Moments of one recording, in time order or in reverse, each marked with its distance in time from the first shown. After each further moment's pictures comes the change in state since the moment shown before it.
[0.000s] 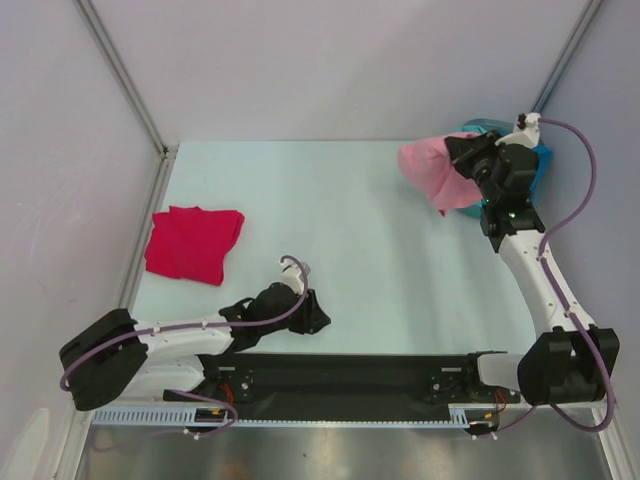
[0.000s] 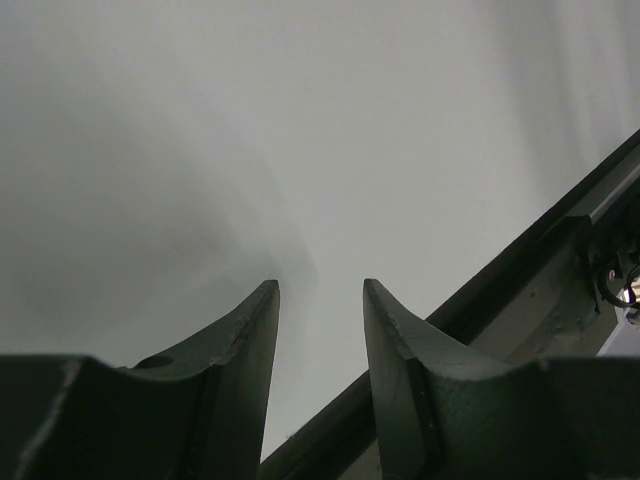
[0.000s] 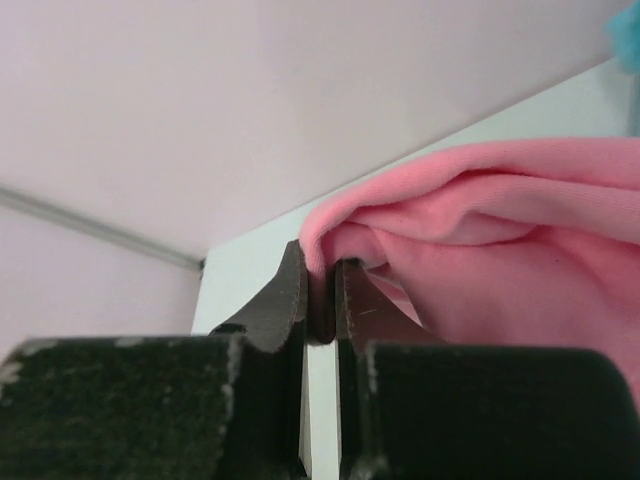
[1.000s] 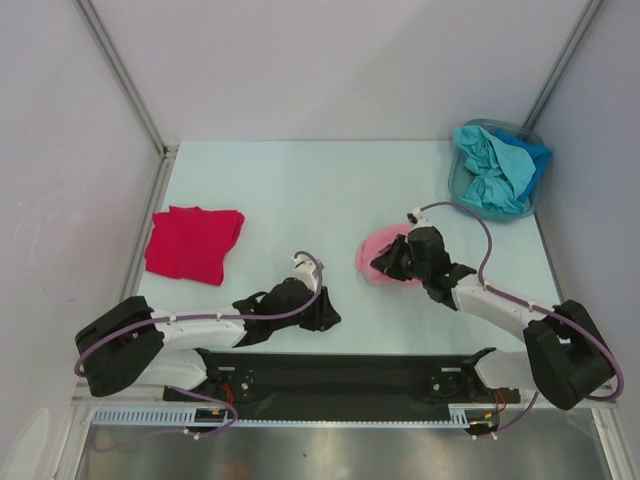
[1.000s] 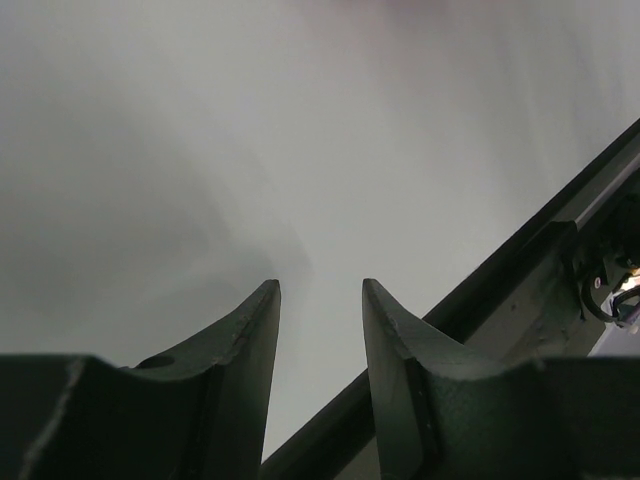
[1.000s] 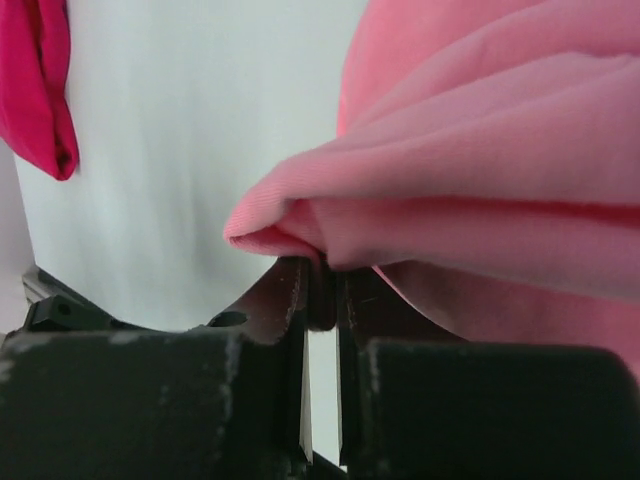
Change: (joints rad) left arm -0.032 0.124 0.105 0.002 0.000 -0.002; right arm 0.489 -0.008 -0.549 -0.049 -0.027 0.030
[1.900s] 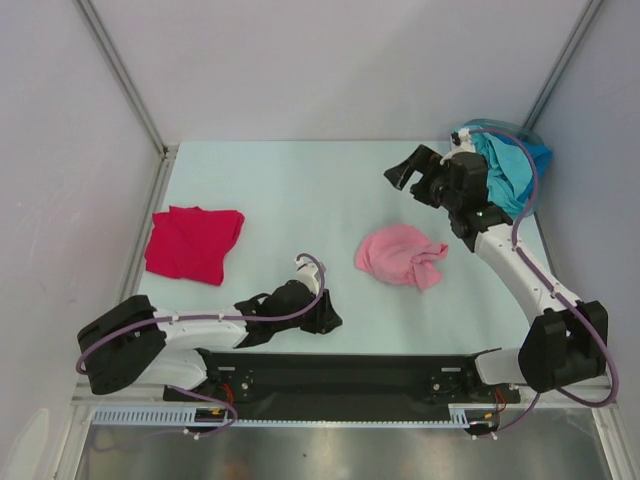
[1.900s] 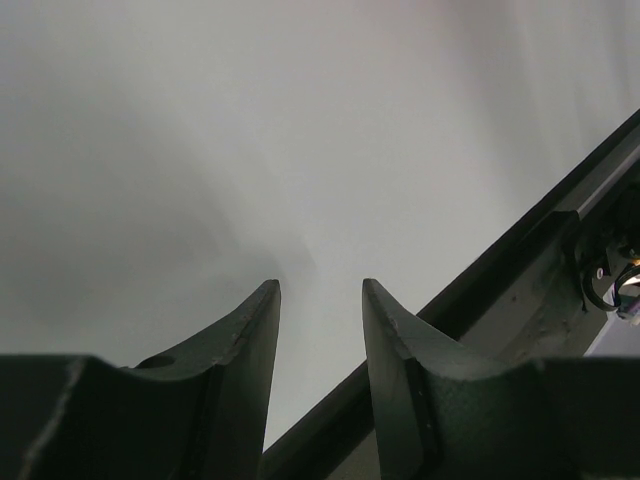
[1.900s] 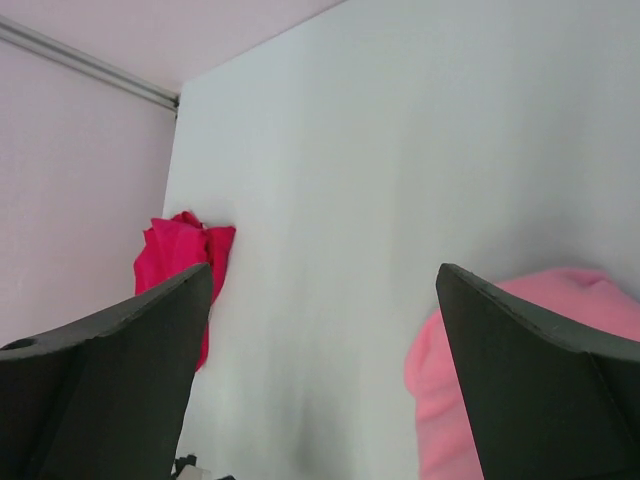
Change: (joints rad) left arm -0.024 0.012 0.000 0.001 -0.001 -0.007; right arm -0.267 0.091 0.521 -0.152 -0.100 -0.083
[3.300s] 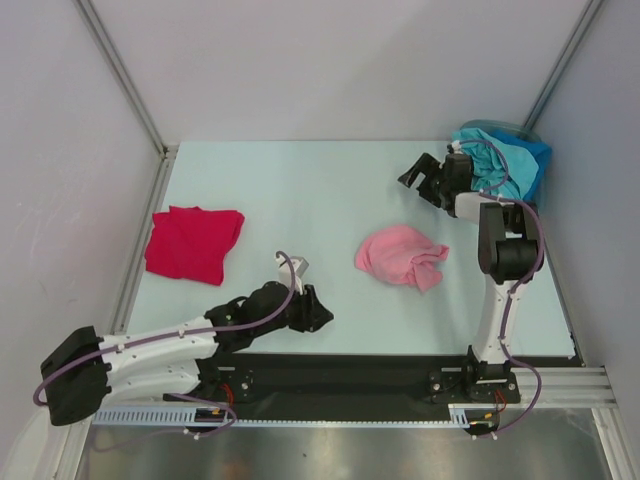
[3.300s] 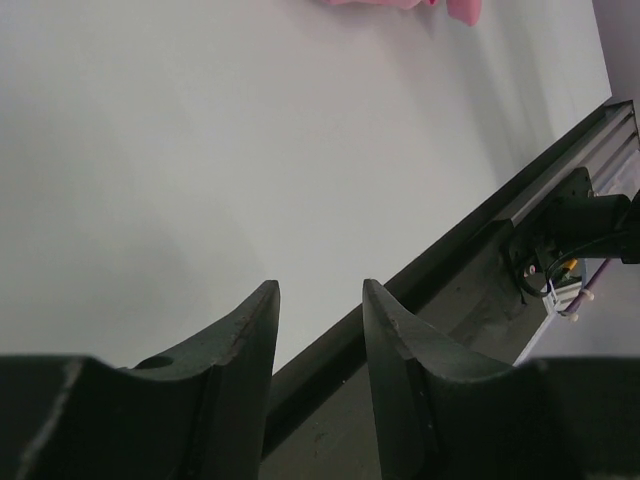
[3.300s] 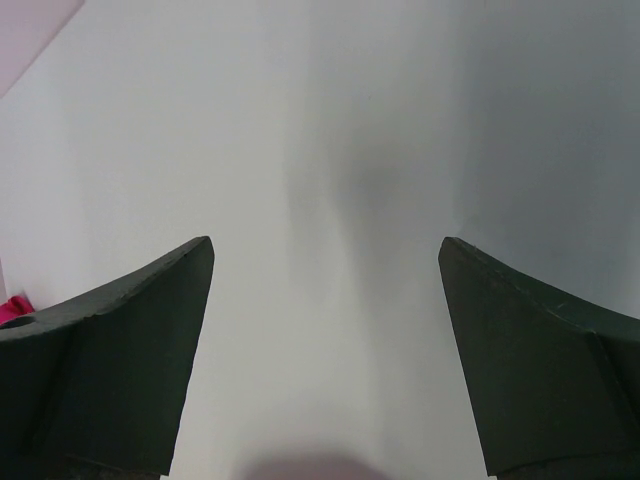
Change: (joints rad) left arm -0.010 -0.300 -0.012 -0.188 -0.056 -0.018; right arm -0.214 0.776 0.259 0.297 -0.099 -0.060
